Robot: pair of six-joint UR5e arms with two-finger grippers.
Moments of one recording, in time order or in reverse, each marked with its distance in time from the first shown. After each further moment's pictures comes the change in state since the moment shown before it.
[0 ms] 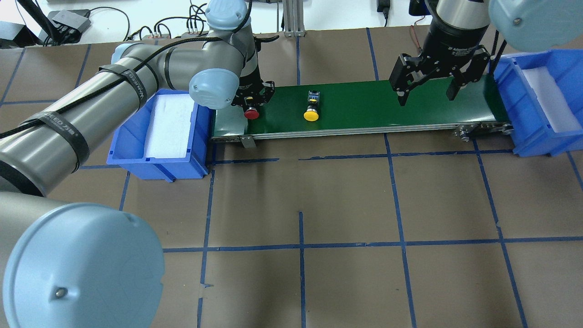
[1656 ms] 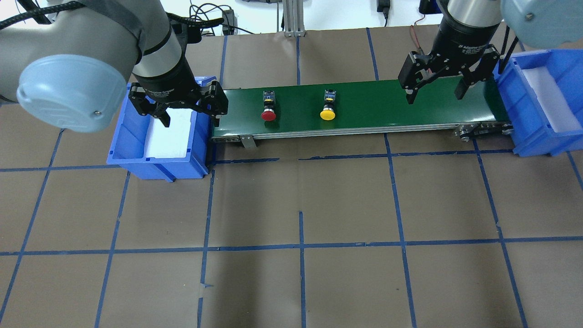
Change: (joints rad) left arm 0.072 0.541 -0.189 -0.386 -0.002 0.193; right arm -0.029 0.000 0.000 0.000 0.000 -0.015
